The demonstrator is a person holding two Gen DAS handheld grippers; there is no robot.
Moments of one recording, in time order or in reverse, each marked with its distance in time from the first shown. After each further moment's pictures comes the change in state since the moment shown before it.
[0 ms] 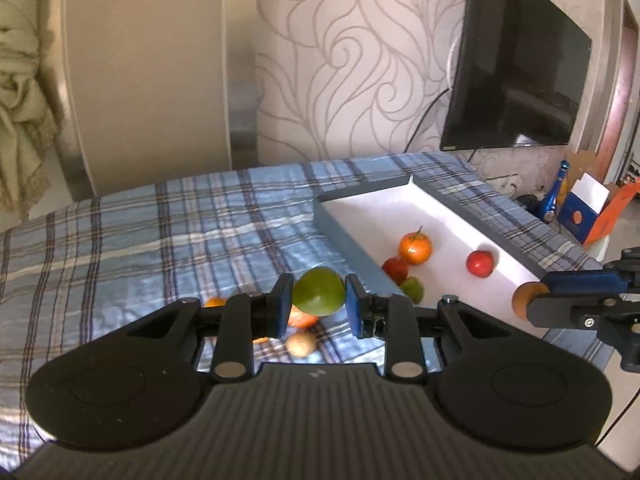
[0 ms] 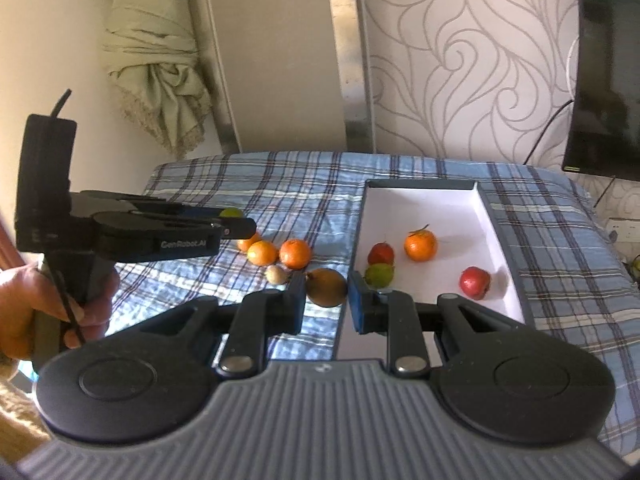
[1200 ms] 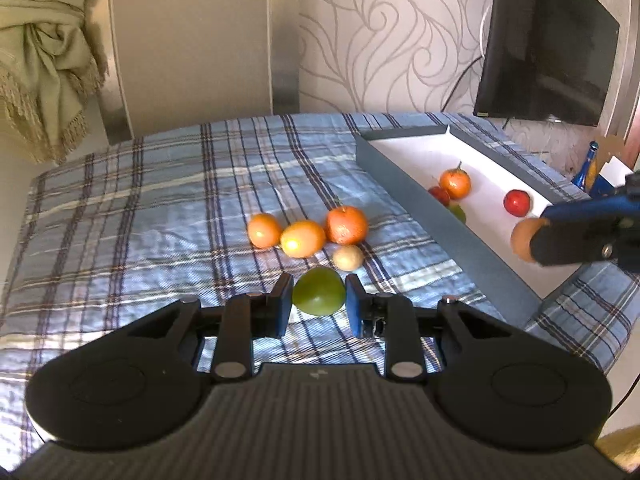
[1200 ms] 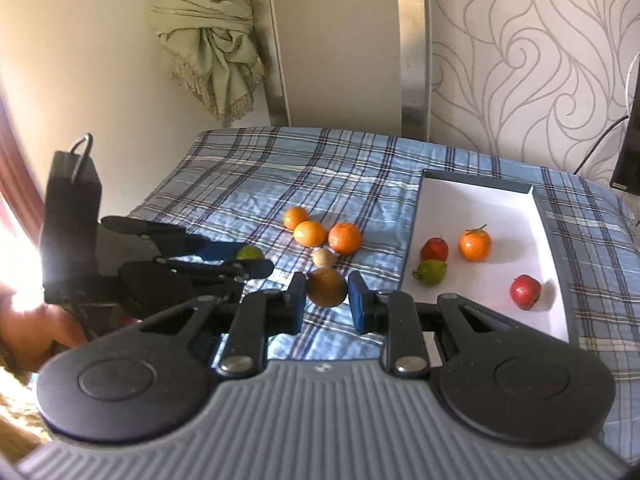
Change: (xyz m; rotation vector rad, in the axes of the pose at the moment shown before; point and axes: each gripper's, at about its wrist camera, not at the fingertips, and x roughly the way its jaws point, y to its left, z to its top) left arm -0.013 0.025 -0.062 -0.033 0.061 0.102; right arm 0.018 0.027 0.000 -0.124 0.076 0.139
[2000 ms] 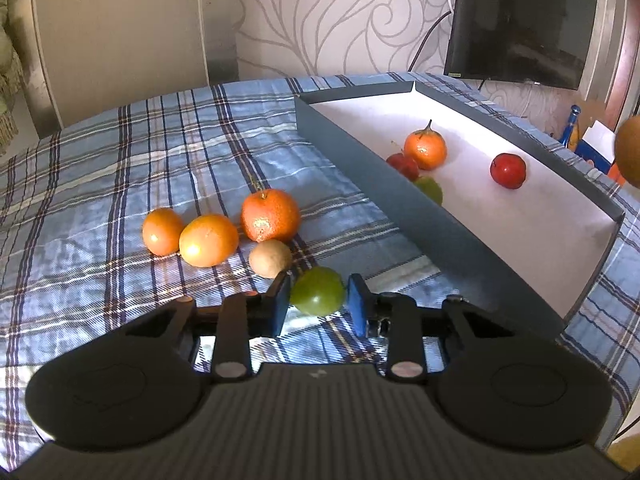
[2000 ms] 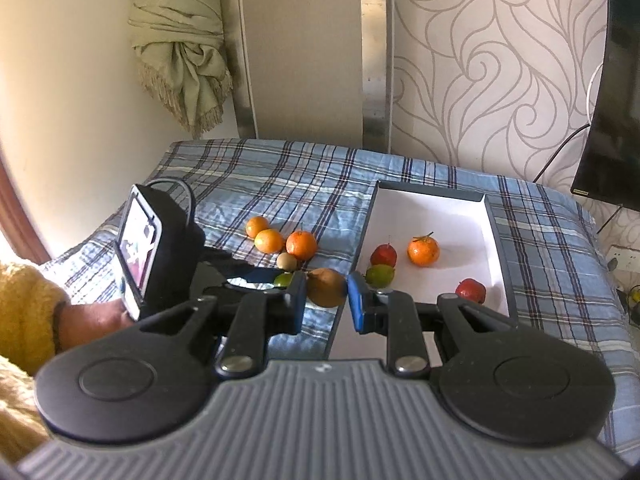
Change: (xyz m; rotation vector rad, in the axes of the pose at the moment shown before) left arm 0.085 -0.045 0.002 0.081 0.070 -0.084; right arm -0.028 -0.021 0.005 0.006 -0.028 -0.087
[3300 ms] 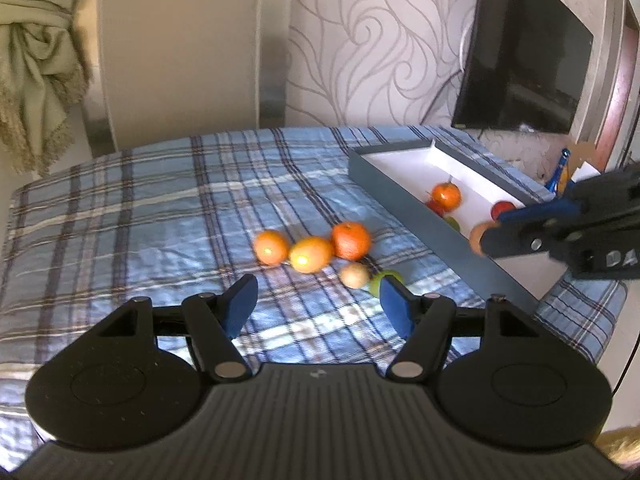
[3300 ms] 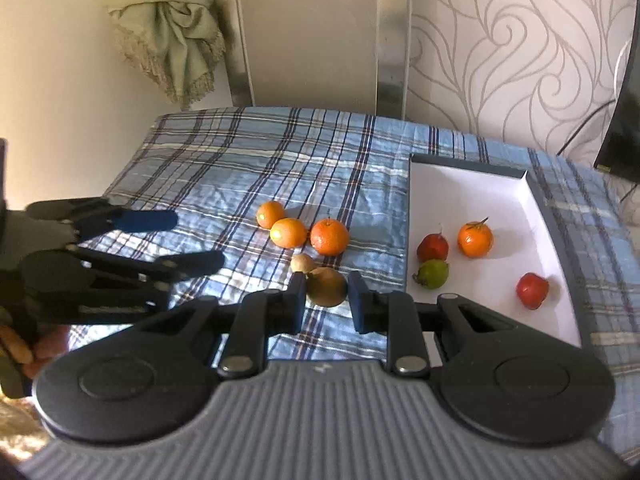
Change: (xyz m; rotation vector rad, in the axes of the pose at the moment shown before) left arm -0.090 0.071 -0.008 -0.058 -0.097 -0.028; right arm 0.064 0.045 0.012 0.003 0.101 -0.057
